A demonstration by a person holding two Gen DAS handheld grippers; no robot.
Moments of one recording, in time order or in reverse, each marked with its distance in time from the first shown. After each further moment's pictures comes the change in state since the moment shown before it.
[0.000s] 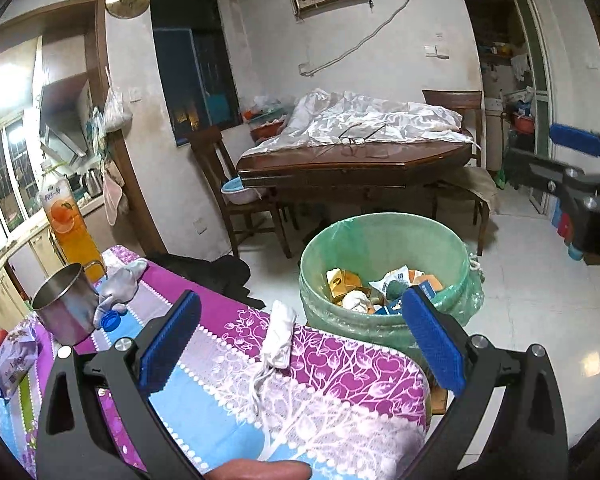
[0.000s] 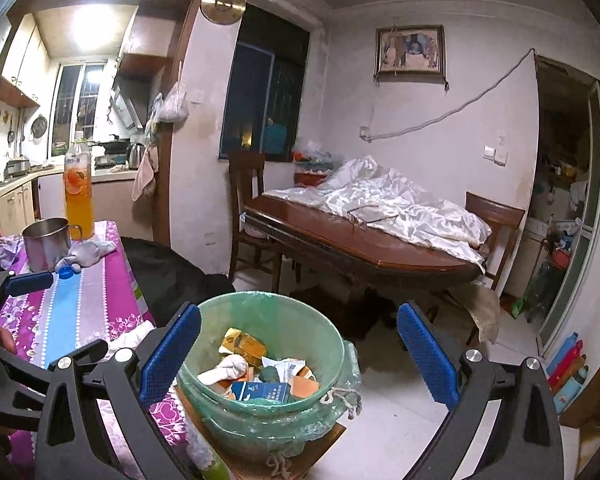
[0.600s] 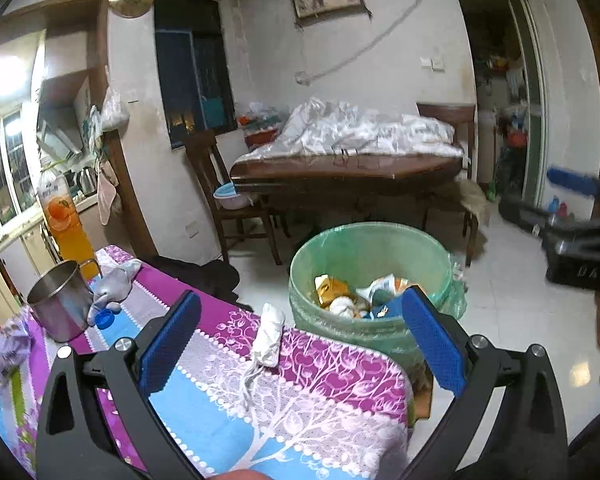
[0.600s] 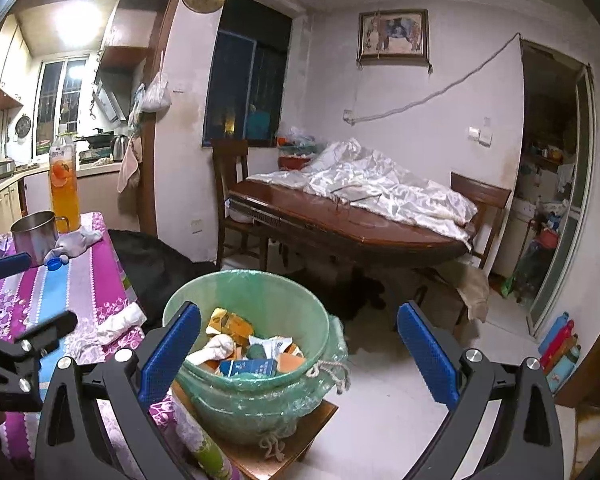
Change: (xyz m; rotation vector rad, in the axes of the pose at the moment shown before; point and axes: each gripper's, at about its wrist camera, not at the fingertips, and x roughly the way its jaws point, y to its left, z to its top) left arm -0.015 0.003 0.001 -0.053 -0.037 -0.042; right arm 0.000 -0.014 -0.018 0.042 0.080 -0.046
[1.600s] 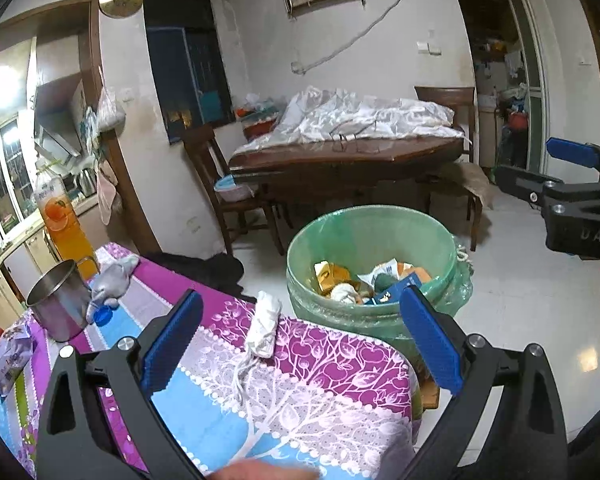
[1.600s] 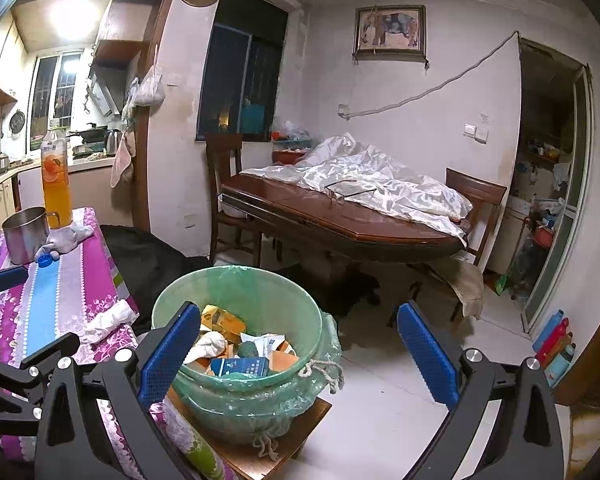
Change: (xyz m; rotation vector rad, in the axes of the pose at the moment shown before) left arm 0.015 -0.014 -0.009 0.049 0.064 0.004; right arm 0.011 -0.001 -0.002 -0.006 0.014 -0.036
